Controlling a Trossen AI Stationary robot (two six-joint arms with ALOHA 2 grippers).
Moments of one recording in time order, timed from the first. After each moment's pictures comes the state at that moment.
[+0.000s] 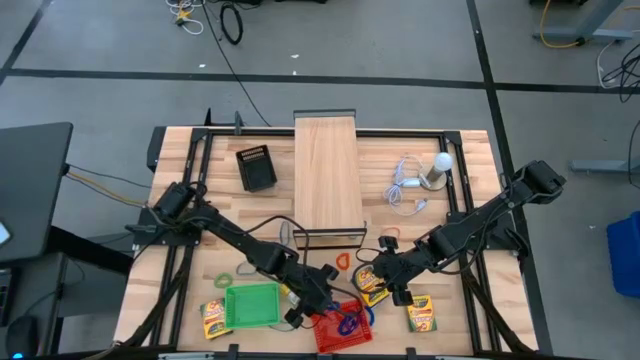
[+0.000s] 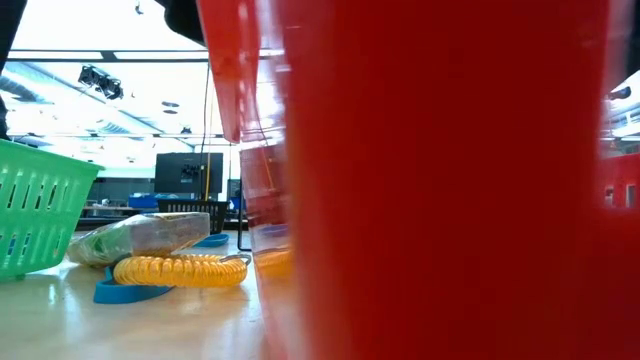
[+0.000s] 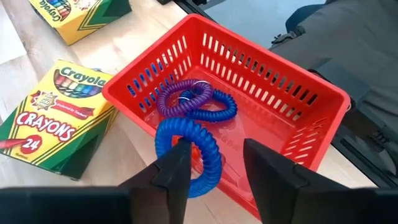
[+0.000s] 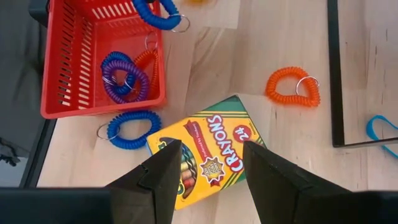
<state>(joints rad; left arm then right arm) -0.45 1.99 1.28 0.00 0.11 0.17 0.55 1.43 0.90 -0.44 0.10 0.38</state>
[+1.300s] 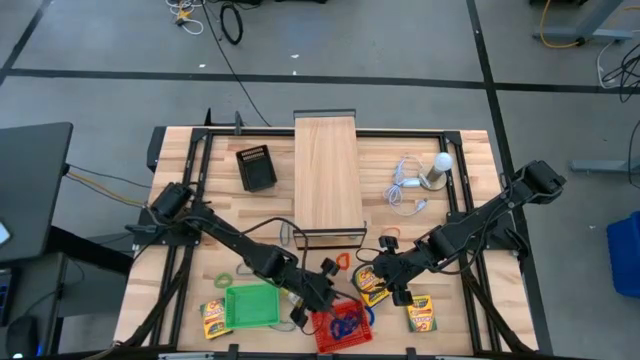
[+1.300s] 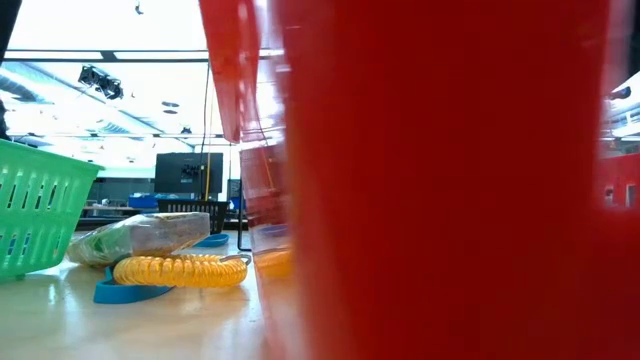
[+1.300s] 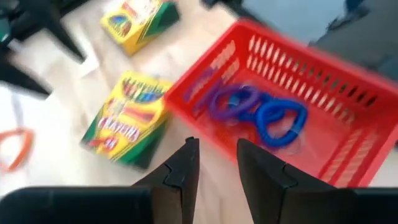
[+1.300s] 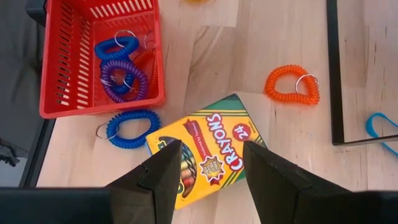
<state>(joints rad) -0.48 1.96 1.34 -0.11 -0.13 0.24 0.55 1.43 0.90 -0.44 0.10 0.39</state>
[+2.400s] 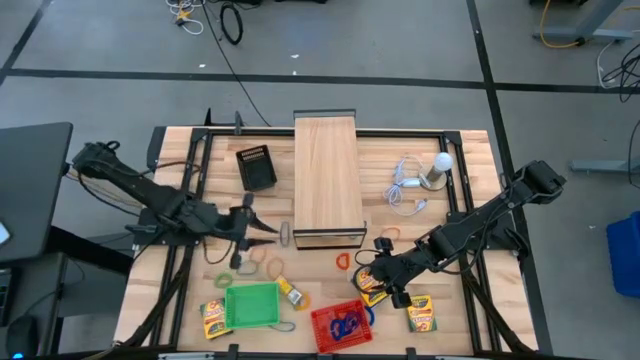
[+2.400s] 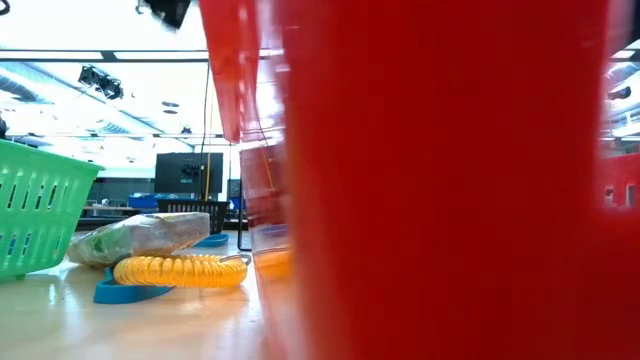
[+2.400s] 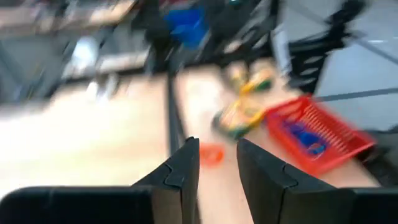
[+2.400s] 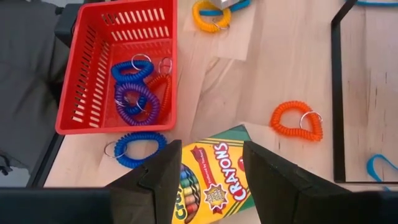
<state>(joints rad) -0.48 0.92 0.63 -0.05 -0.43 -0.06 0.55 1.43 0.90 -0.35 0.11 0.30</state>
